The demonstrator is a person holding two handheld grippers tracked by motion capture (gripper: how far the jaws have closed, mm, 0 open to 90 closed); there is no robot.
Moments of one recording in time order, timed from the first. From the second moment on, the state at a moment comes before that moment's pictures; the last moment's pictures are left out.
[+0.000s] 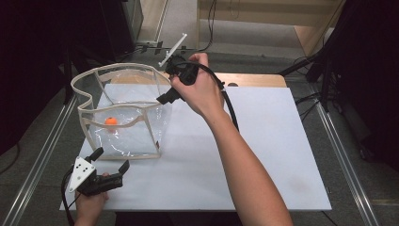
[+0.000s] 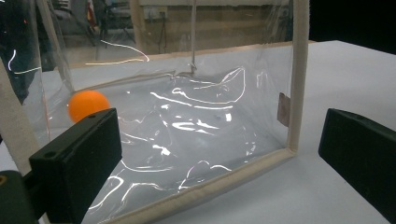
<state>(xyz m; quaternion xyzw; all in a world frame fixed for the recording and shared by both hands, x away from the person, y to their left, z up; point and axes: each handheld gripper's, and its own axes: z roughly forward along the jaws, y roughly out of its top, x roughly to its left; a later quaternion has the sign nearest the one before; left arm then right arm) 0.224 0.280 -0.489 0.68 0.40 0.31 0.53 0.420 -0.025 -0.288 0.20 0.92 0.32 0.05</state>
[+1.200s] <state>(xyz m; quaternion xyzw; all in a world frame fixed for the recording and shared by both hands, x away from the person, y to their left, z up) 0.224 0.280 -0.489 0.68 0.40 0.31 0.53 0.393 -0.070 -0.330 0.23 0.91 0.33 0.06</state>
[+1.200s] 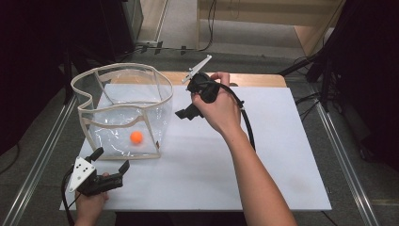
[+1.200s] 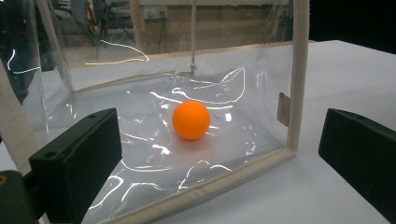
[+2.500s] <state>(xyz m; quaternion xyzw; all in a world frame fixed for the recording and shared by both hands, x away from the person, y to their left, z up) 0.224 0.280 -0.489 0.68 0.40 0.31 0.53 0.367 -0.096 -0.386 0.24 0.90 0.36 0.06</state>
